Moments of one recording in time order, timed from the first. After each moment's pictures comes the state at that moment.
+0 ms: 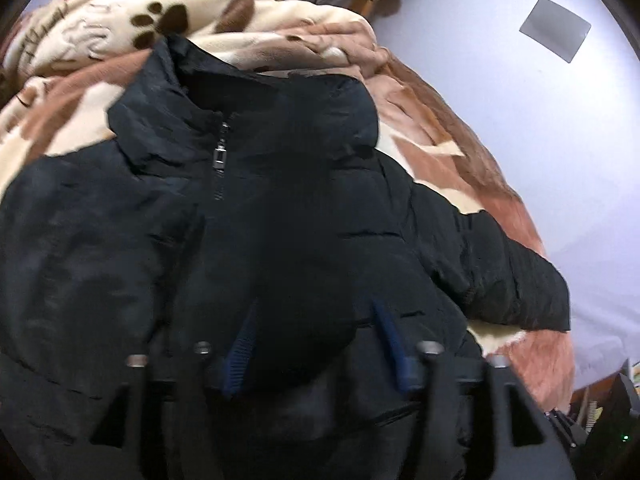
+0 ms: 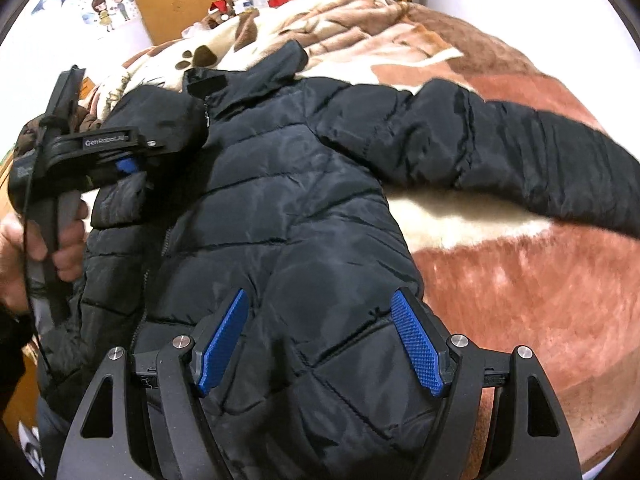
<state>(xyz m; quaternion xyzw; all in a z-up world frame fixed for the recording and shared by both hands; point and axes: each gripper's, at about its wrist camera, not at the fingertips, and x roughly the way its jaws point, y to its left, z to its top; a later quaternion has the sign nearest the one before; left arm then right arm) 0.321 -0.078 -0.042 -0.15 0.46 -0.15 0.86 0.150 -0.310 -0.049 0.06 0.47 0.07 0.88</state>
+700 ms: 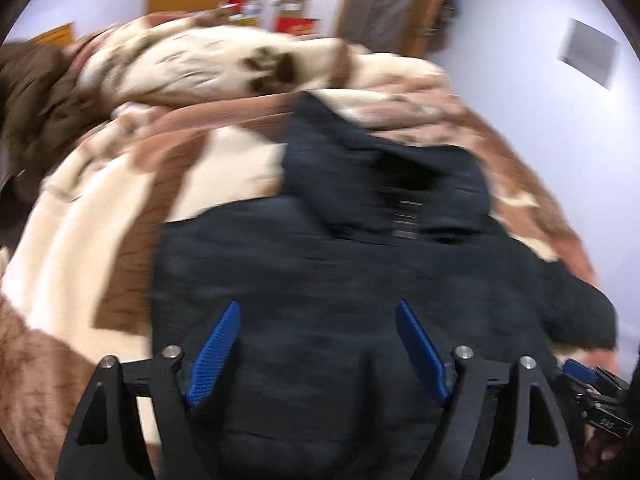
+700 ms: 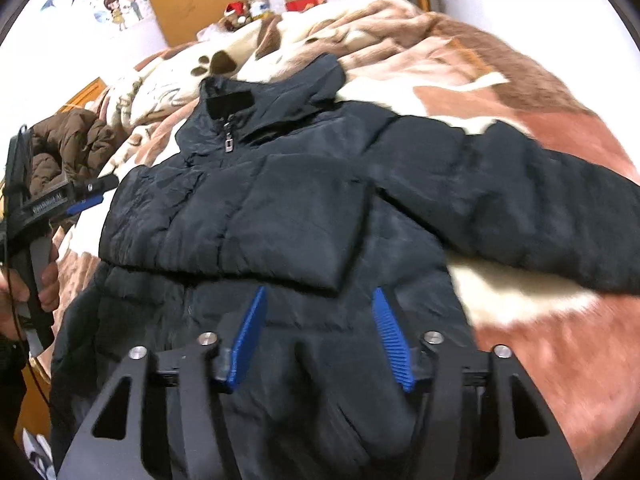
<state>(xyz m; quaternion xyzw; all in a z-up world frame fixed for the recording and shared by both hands) 0.316 0.074 -0.017 -0.11 0.42 -0.02 0.90 0.234 -0.249 -0.045 0.05 0.46 0.11 0.88</state>
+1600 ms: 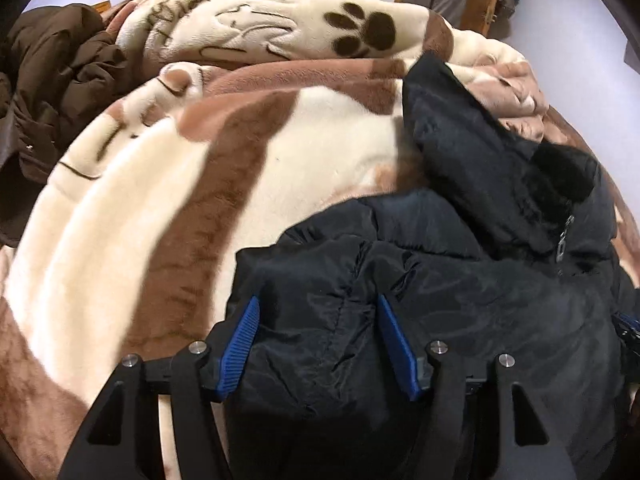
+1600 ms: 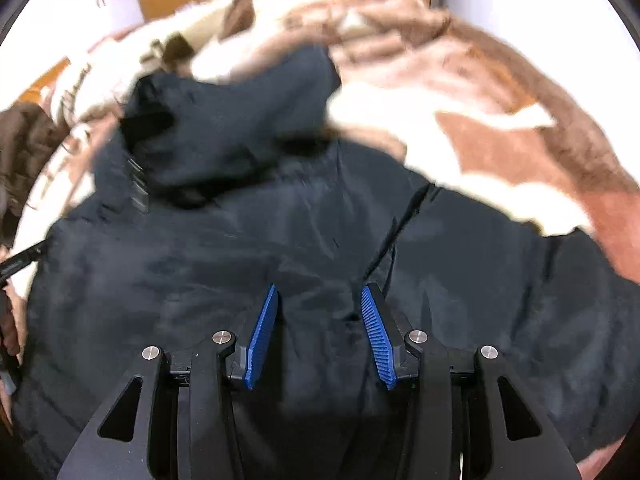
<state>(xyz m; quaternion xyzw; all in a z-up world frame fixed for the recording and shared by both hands) 0.382 0.126 -0.097 -0.09 0.45 0.06 0.89 0.377 -0.245 -0.097 -0.01 0.50 0.06 0.86</state>
